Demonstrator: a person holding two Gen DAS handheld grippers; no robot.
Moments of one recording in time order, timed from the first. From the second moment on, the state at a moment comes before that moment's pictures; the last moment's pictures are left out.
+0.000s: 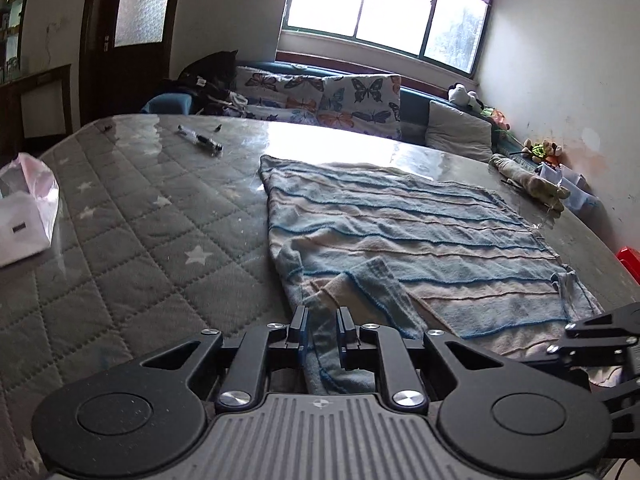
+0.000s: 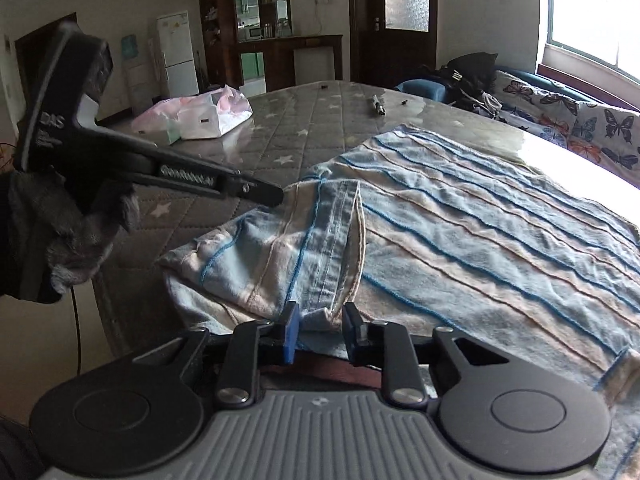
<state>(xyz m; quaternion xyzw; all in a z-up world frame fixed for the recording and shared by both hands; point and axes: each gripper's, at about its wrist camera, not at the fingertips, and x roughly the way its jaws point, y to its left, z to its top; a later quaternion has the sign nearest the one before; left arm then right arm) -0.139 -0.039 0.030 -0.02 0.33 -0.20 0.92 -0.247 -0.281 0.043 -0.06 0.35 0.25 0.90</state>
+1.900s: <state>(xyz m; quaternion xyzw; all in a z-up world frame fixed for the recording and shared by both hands) -0.092 -0.065 0.027 0.01 0.35 -0.21 0.91 -0.264 -0.281 0.047 -0.07 0.34 0.25 0.90</state>
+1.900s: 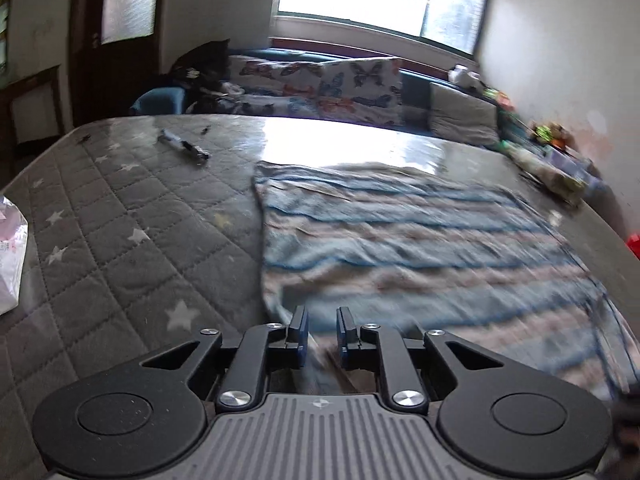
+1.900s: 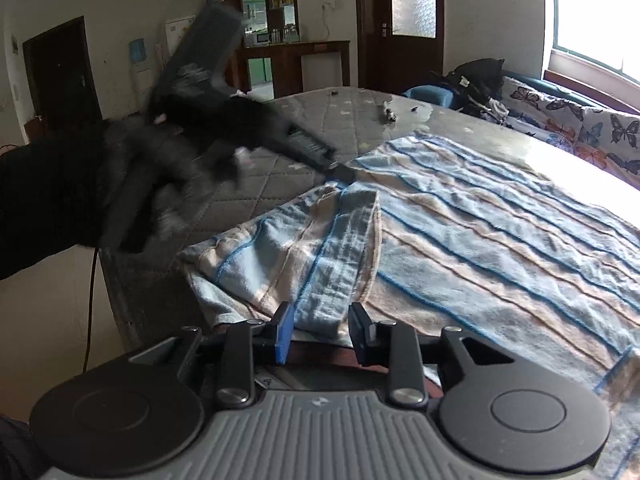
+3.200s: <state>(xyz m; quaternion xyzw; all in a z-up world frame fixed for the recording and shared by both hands) -0.256 -0.085 0.009 0.30 0.21 -0.38 0.85 -0.367 -0.375 0.051 -0.21 0.36 0.10 0.90</state>
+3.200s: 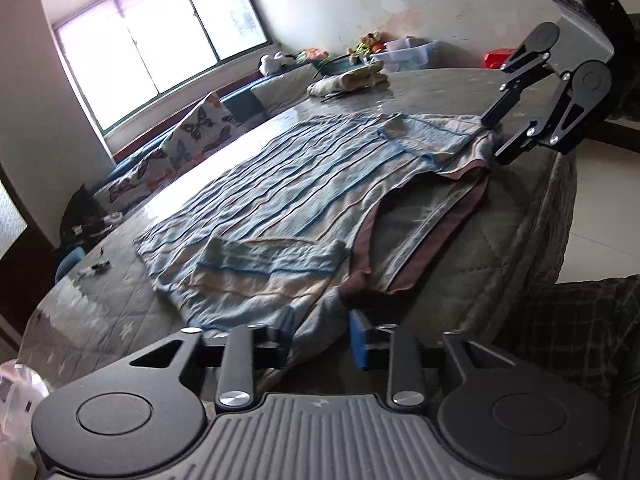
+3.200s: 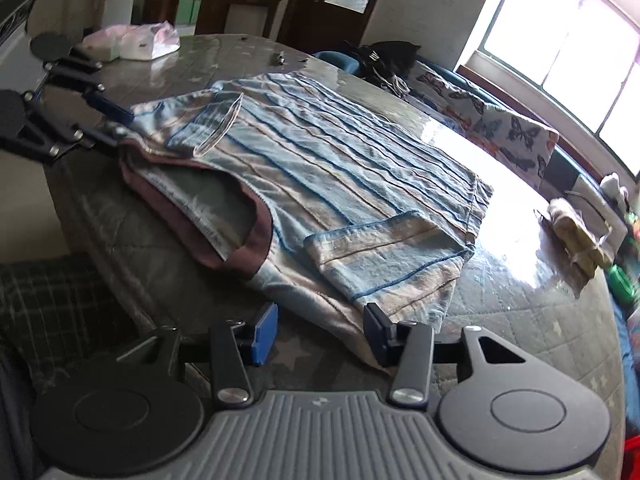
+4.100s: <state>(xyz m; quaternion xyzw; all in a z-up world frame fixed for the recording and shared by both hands) -0.158 -0.078 0.040 0.10 0.29 -0.34 0.89 -0.342 -0.387 0.039 -0.22 0.31 0.10 0.92</state>
